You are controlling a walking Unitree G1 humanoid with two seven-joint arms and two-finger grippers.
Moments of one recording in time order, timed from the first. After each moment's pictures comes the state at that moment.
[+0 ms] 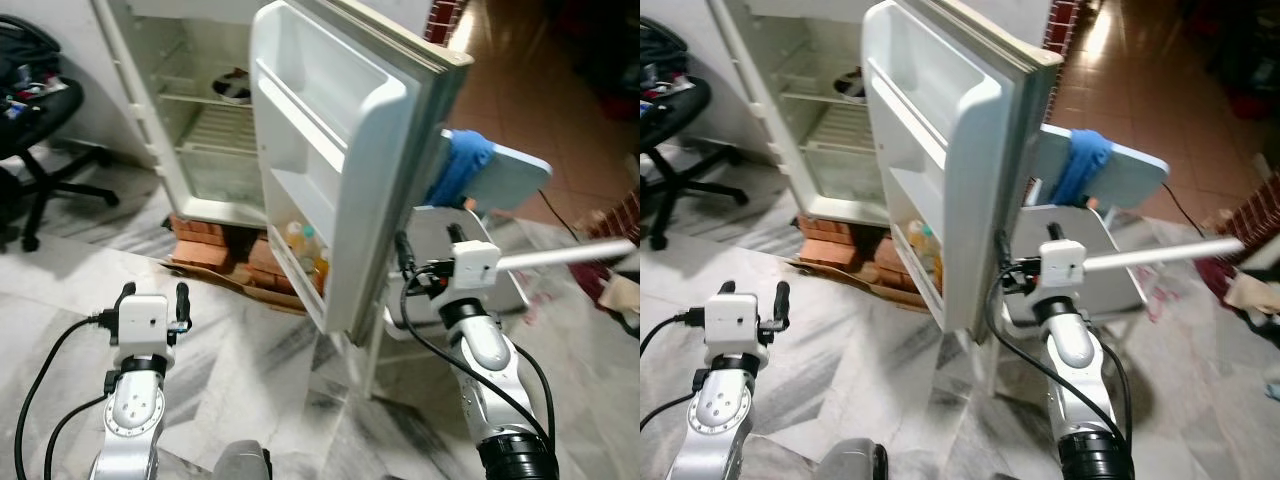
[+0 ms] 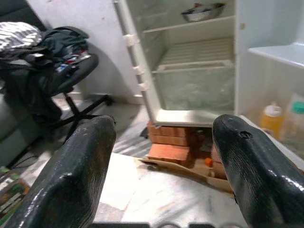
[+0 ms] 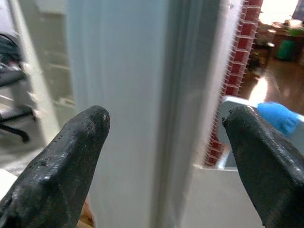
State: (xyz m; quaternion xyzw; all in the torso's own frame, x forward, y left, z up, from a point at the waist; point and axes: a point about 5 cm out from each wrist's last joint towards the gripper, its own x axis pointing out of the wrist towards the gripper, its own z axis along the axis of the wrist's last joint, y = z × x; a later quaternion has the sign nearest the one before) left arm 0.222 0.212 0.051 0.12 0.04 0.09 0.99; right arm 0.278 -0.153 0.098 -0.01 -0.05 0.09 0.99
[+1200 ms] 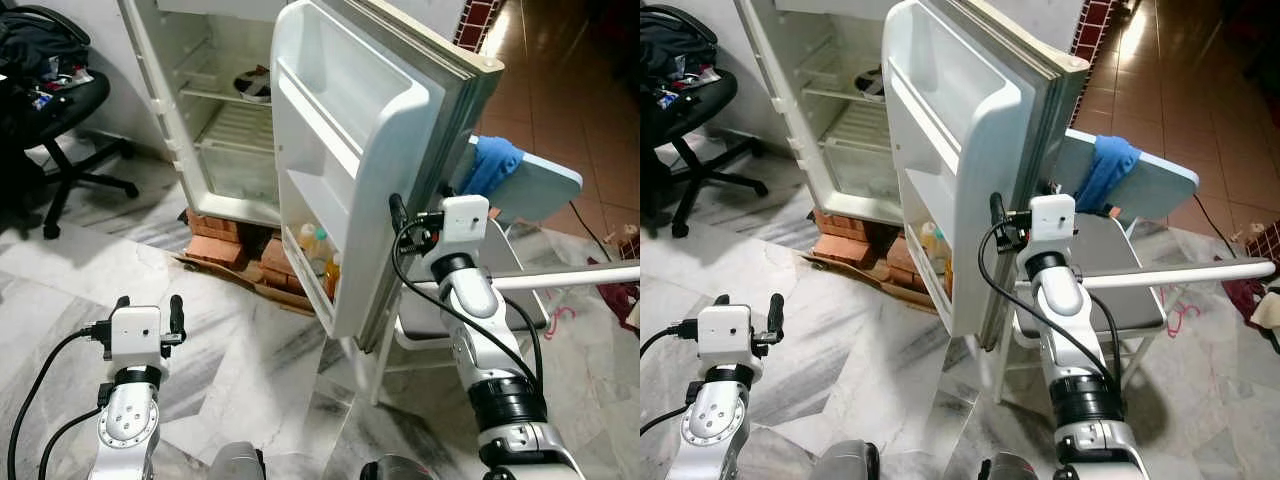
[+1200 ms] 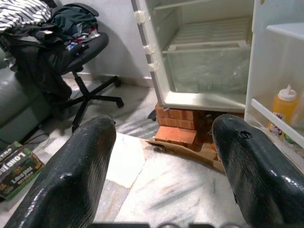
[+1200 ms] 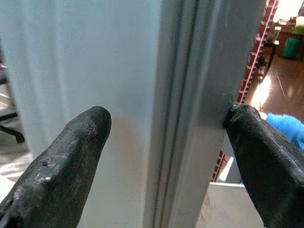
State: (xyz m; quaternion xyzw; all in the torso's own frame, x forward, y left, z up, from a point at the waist) left arm 0.212 0.216 0.045 0.11 0.06 0.10 0.99; right arm 0.325 -0.152 0.120 -0.02 -0.04 0.06 1.00
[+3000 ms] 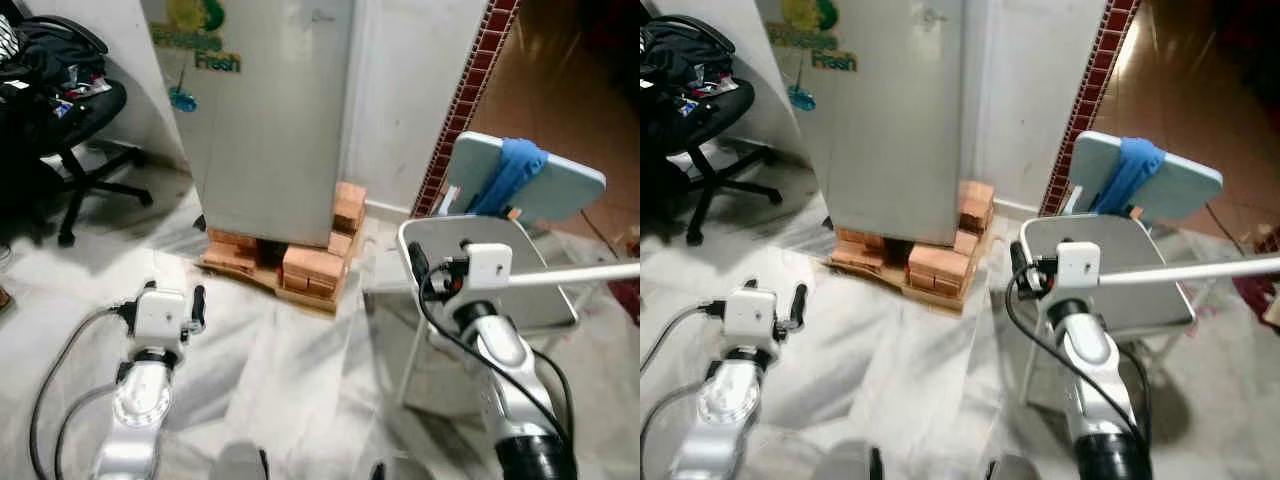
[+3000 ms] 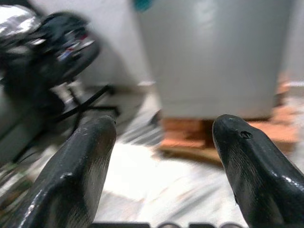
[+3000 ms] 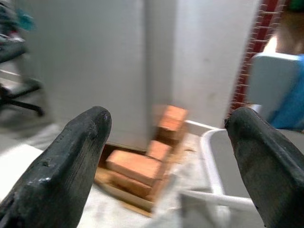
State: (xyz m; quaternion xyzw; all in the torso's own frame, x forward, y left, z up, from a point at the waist) left arm 0.235 0.224 0.048 0.15 0.07 0.06 0.98; right arm 0.279 -0.161 0.082 0.04 0.04 0.07 1.00
